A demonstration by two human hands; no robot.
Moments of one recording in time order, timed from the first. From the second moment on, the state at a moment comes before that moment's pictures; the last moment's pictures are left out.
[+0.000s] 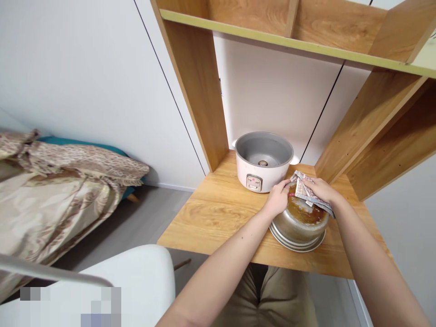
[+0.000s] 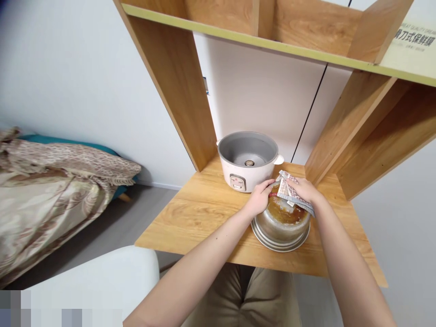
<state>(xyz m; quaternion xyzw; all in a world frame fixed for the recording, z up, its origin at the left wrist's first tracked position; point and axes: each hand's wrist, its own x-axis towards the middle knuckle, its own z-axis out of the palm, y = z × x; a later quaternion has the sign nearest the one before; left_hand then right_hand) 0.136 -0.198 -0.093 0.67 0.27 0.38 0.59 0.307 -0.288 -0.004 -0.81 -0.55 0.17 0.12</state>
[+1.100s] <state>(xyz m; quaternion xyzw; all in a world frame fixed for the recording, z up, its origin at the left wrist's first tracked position) 0.137 -0.197 -0.083 0.69 0.30 0.36 0.56 0.291 -0.273 -0.003 -0.82 -0.55 0.11 0.10</state>
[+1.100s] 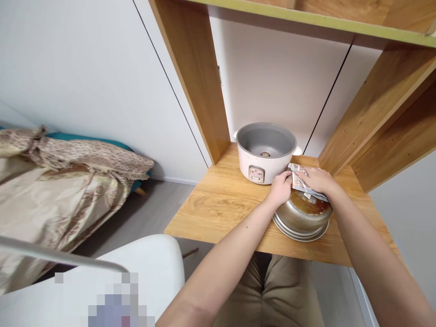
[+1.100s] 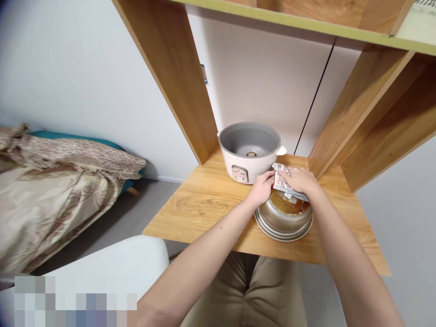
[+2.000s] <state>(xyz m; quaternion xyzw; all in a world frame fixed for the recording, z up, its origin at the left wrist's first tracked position) 0.131 -0.203 -0.077 0.70 0.27 0.36 0.56 0.272 -0.278 0.003 -0.84 -0.54 0.08 0.04</state>
